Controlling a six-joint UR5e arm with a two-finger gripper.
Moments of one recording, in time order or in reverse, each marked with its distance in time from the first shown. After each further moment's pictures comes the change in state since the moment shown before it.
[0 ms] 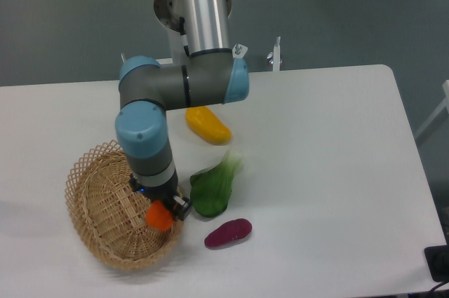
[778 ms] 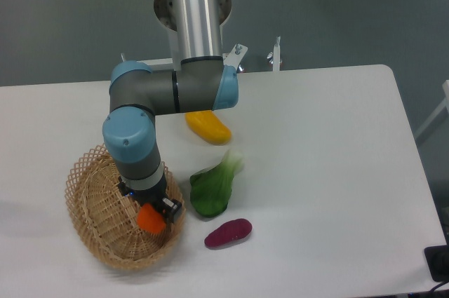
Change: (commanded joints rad) arm -0.002 0.012 -0.021 0.020 -0.012 -0.114
